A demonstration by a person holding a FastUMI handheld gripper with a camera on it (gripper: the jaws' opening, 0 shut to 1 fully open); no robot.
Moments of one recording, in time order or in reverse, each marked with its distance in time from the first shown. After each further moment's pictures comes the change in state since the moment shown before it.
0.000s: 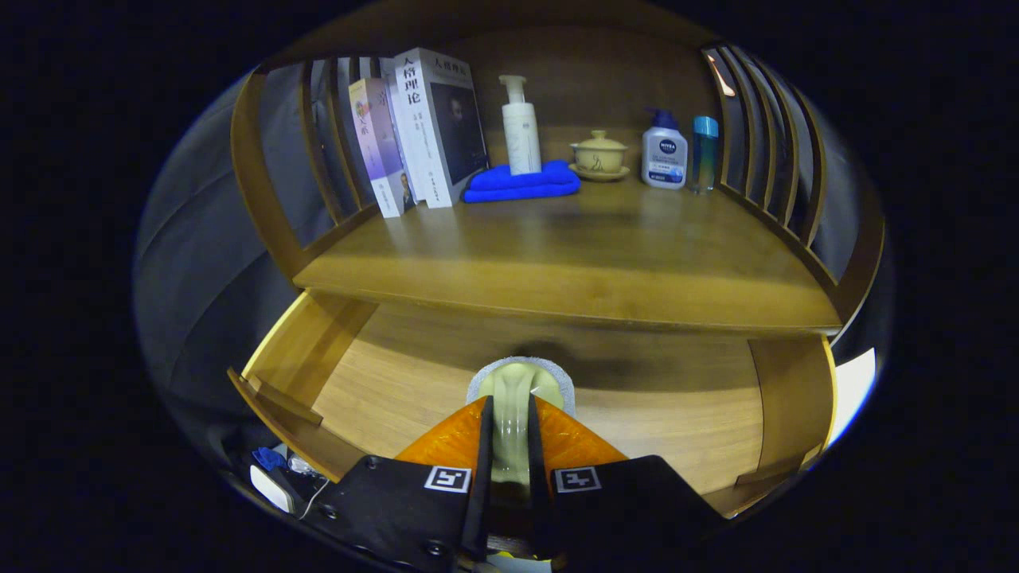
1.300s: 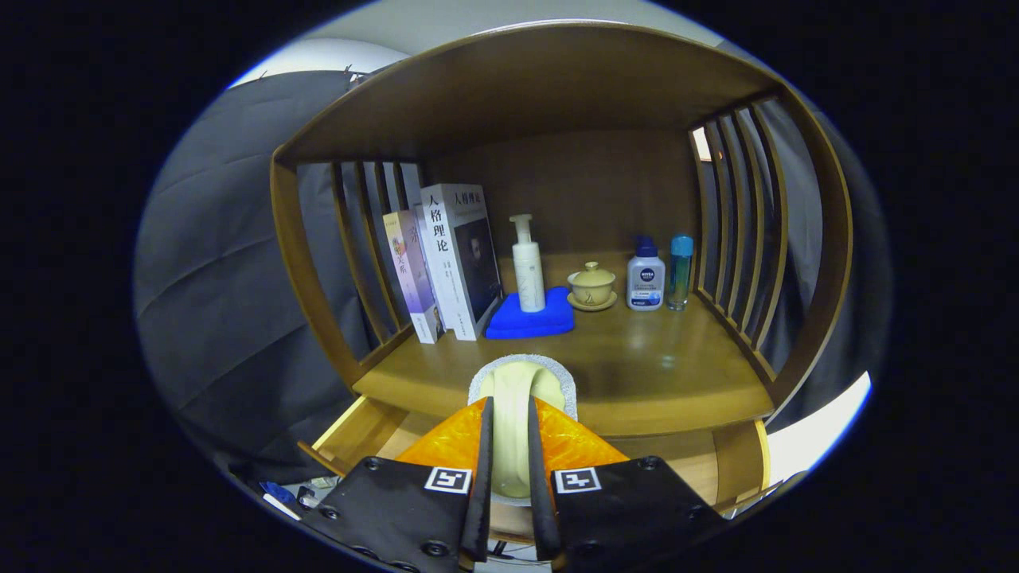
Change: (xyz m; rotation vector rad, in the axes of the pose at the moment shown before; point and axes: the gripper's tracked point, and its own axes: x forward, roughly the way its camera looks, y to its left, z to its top) arm -0.083 0.005 0.109 0.018 -0.318 0.024
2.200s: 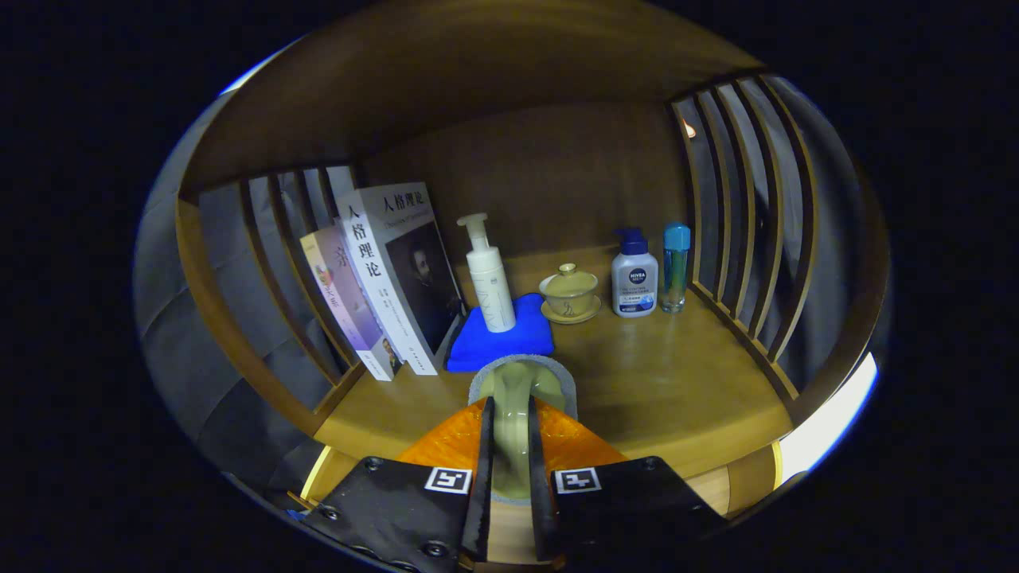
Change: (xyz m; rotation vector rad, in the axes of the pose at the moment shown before) arm 0.087 -0.030 0.026 0.112 0.077 -0.114
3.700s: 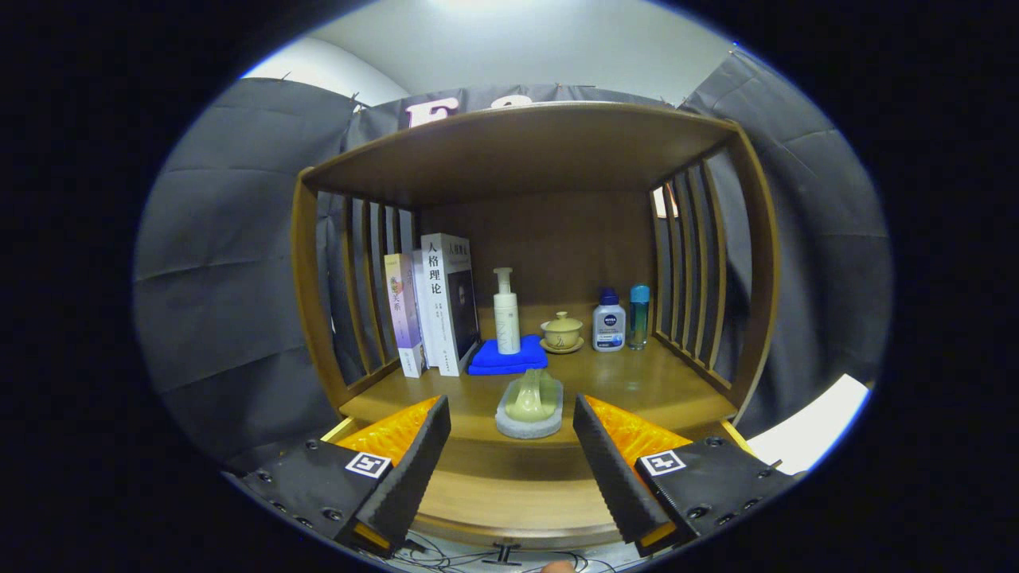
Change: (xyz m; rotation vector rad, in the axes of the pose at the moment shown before) arm -0.138 0.020 -0.051 -0.134 -0.338 -0.024
